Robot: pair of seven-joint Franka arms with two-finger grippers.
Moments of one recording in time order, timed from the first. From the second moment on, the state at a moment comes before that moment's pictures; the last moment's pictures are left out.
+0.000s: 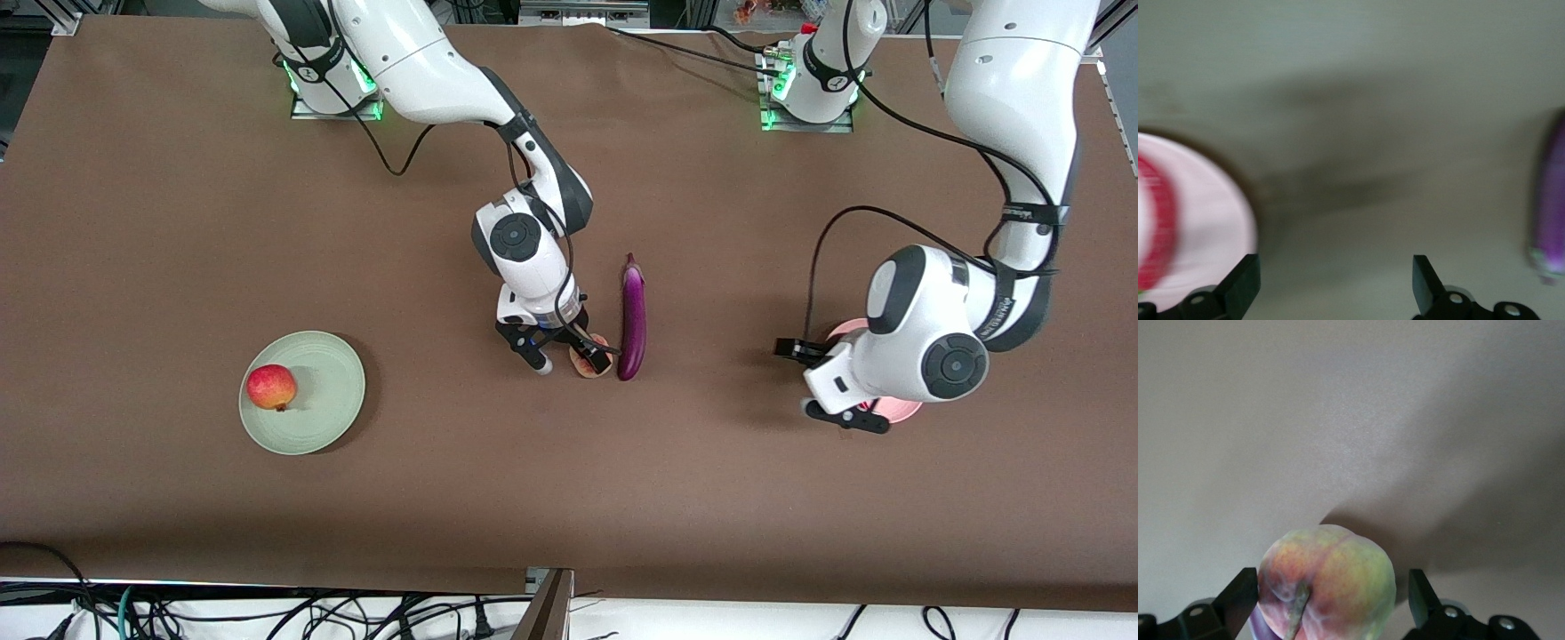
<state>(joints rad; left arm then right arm) 0.03 0.66 -0.27 -1.46 -0.03 1.83 -0.02 0.87 0.95 -0.18 -1.32 0.35 2.60 1.35</state>
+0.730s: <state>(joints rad) -0.18 0.74 -0.28 -1.49 -0.36 2.12 -0.25 0.86 0.95 -0.19 -1.30 0.34 2.55 1.31</state>
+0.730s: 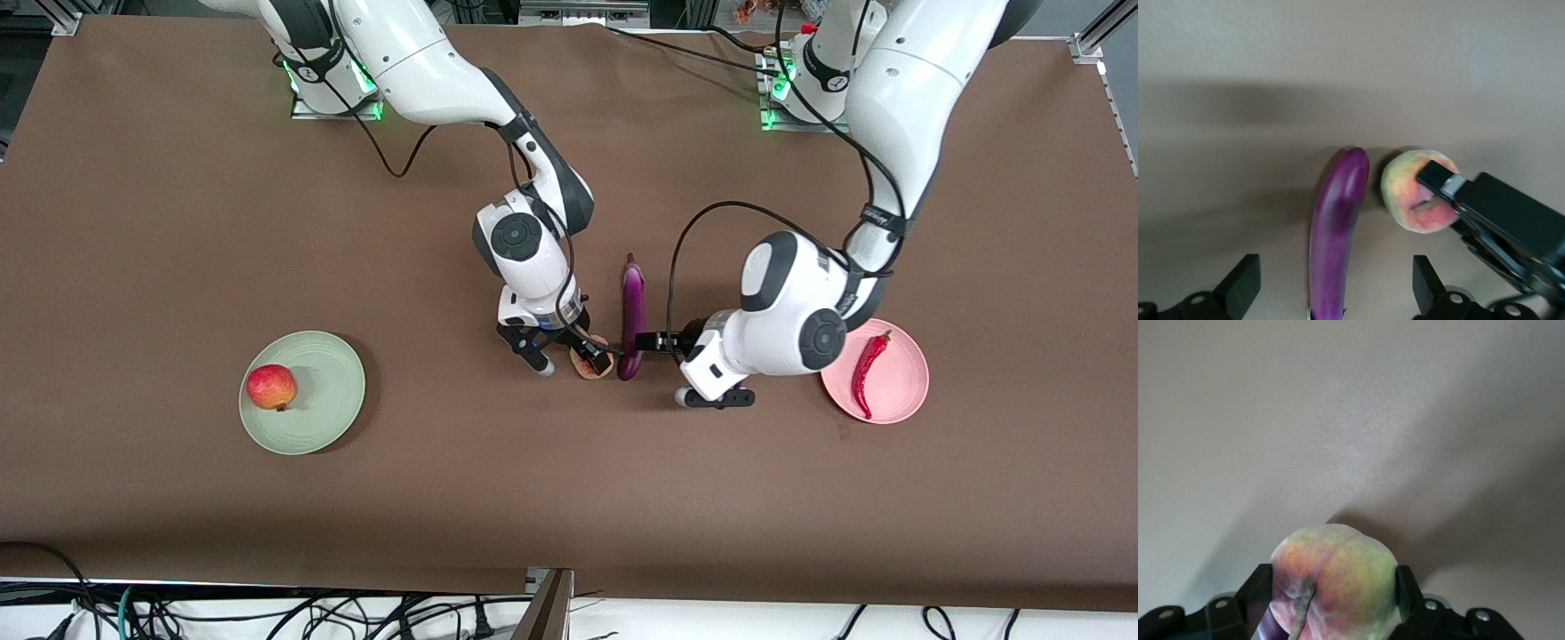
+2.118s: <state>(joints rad) -0.23 0.71 -0.19 -1.58 -0.26 2.13 -0.25 0.34 0.75 -0.40 -1.44 0.45 1.99 -0.10</state>
